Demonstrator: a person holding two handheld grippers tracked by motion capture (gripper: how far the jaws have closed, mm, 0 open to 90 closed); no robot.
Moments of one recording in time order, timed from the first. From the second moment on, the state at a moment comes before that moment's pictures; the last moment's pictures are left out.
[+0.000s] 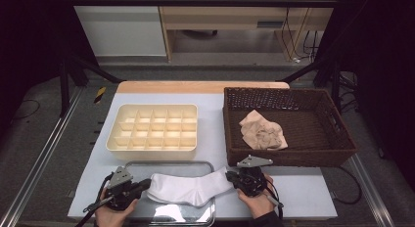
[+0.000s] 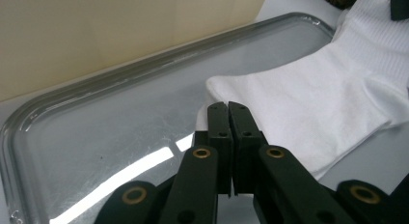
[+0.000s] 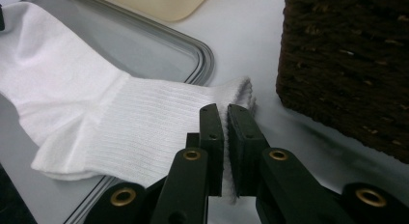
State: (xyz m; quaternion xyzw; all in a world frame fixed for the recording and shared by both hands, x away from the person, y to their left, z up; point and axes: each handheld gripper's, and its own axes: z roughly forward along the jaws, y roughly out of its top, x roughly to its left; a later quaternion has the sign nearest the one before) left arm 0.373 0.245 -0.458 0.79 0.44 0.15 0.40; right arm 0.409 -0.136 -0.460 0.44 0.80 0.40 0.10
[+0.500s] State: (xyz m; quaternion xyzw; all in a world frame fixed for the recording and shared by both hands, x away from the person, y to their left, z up) left arm 0.372 0.246 -0.468 0.79 0.46 0.16 0.38; right arm 0.401 -0.148 -0.470 0.45 0.79 0.40 0.11
